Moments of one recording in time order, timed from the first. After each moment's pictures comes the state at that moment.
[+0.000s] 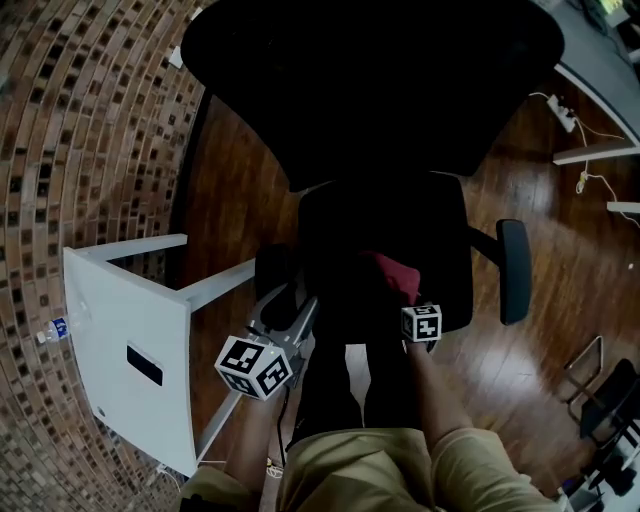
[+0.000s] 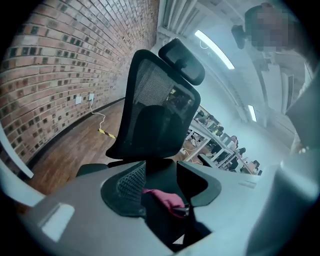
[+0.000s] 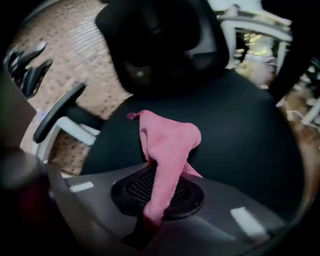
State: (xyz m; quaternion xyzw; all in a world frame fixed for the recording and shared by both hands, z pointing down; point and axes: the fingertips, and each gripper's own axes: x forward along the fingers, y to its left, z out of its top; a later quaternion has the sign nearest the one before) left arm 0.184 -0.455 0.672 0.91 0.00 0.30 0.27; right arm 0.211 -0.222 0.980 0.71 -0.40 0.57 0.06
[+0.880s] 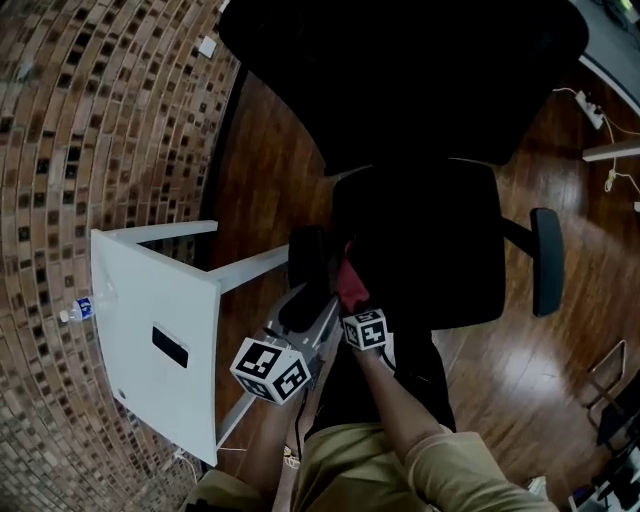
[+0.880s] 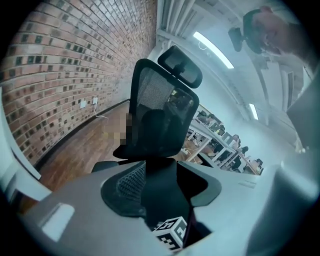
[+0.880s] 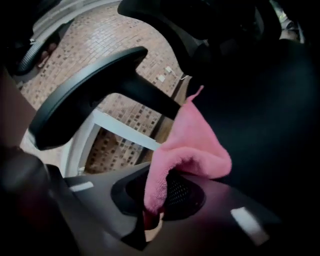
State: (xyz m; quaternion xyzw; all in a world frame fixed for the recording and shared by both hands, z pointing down) left arm 0.152 -0.456 0.648 0.92 -0.01 0.30 0.26; right arm 0.029 -0.415 0.938 0.62 -0.53 0.58 -0.07
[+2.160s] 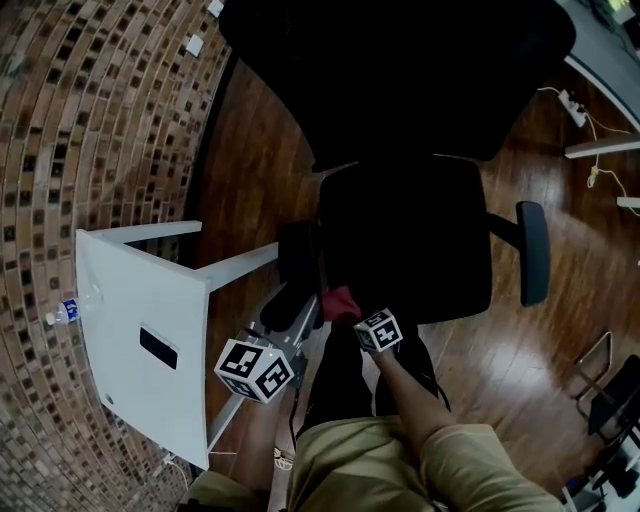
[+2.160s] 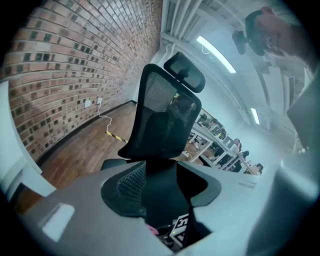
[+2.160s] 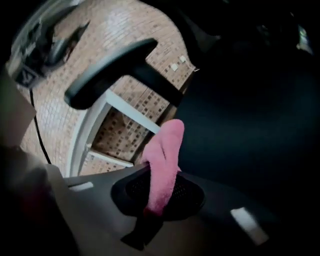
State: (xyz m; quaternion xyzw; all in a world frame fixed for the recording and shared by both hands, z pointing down) left arm 0.127 -0.474 0.644 0.92 -0.03 0.29 0.28; right arm 0.017 -0.356 0.948 0.57 -0.59 0.57 0.02
